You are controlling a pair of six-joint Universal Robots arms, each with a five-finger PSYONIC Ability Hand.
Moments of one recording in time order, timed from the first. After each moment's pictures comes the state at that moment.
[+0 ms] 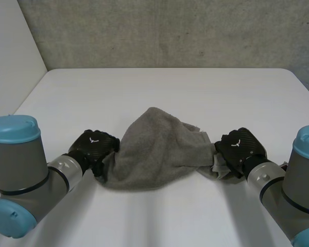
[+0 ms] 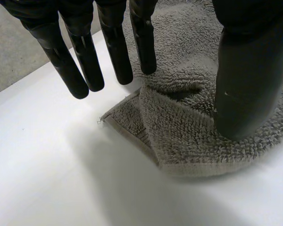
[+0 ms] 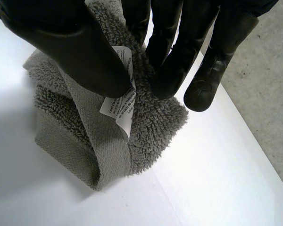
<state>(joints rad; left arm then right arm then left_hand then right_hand) 4.35 -1.95 -1.76 3.28 -1.38 3.51 1.96 -1.27 1.84 -0.20 1.48 2.43 0.61 0.61 0.60 0.62 0.59 1.33 1.30 1.34 1.34 1.15</state>
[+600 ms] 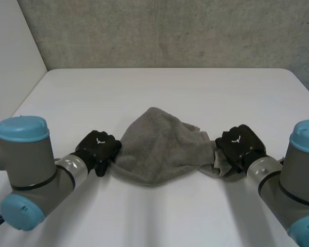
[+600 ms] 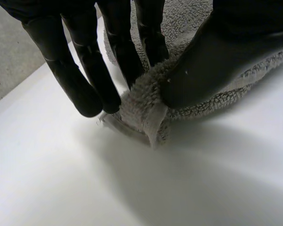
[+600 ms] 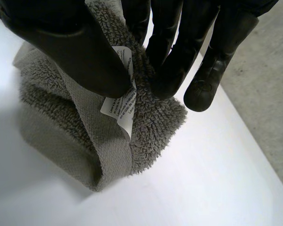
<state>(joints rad) 4.34 -2.05 -1.70 3.30 -1.35 3.64 1.95 -1.22 1.79 -0.21 1.48 2.43 1.44 1.45 1.46 1.45 1.44 1.33 1.30 1.34 1.34 1.15</state>
